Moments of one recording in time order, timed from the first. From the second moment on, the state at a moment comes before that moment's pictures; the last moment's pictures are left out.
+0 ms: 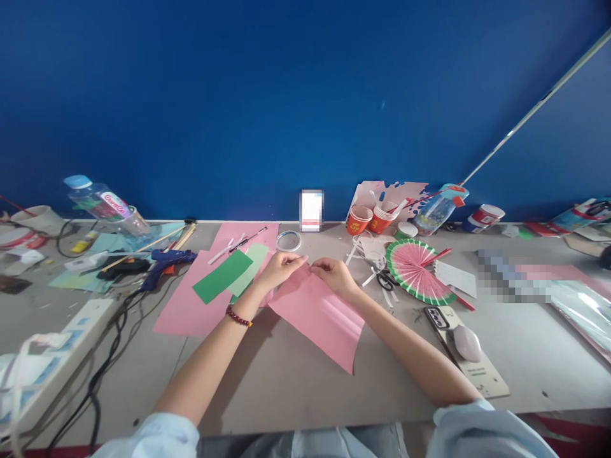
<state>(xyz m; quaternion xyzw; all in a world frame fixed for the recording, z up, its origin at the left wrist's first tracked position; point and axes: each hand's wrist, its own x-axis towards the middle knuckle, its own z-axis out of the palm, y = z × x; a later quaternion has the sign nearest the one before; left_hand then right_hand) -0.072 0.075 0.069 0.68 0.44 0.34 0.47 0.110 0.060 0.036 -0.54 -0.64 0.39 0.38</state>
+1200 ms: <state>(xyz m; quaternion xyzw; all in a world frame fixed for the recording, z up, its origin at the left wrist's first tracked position) -0.089 0.088 0.064 0.70 0.44 0.32 0.47 0.107 0.054 0.035 -0.54 -0.66 0.36 0.37</state>
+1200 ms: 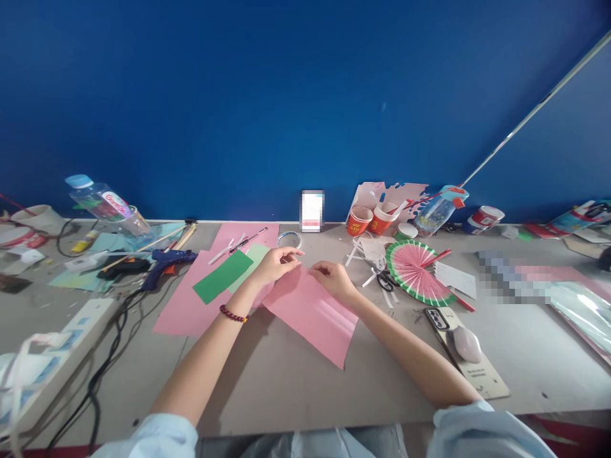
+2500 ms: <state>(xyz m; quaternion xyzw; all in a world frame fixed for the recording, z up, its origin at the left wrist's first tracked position) -0.093 0.084 0.074 0.71 0.44 0.28 0.47 0.105 0.048 0.035 -0.50 -0.68 0.41 0.35</state>
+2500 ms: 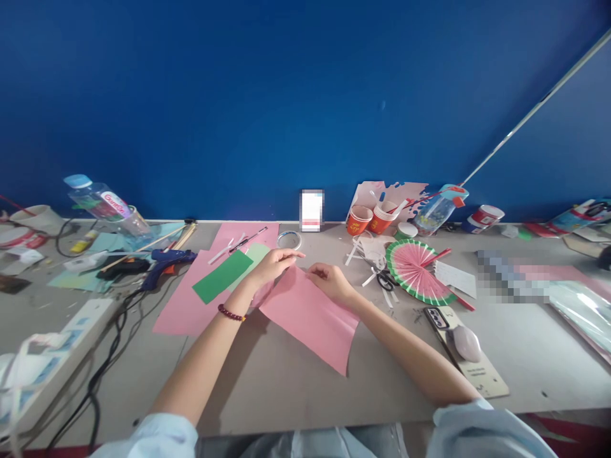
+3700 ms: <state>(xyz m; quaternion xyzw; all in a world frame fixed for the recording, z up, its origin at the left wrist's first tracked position) -0.118 0.099 0.071 0.72 0.50 0.22 0.43 0.158 0.079 0.054 -0.50 -0.79 0.31 0.18</state>
